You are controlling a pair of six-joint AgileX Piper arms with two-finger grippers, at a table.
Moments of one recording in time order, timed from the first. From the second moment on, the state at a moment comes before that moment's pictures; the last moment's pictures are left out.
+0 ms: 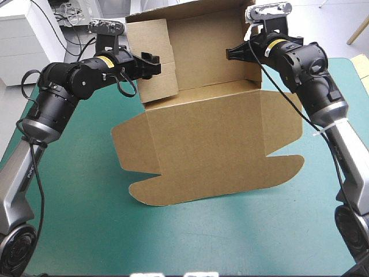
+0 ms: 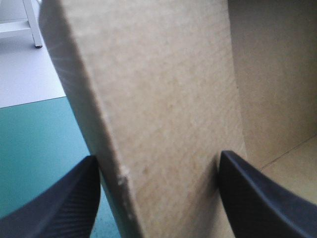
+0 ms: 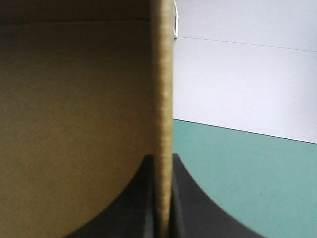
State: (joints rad) left arm -0.38 1.58 -1.77 -0.19 0.71 0.00; right arm 0.34 1.68 -1.91 -0.18 0.69 0.16
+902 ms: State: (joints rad) left arm -0.36 1.65 -1.77 -0.19 0.73 -0.03; right arm 0.33 1.69 -1.91 -0.21 0.79 0.15
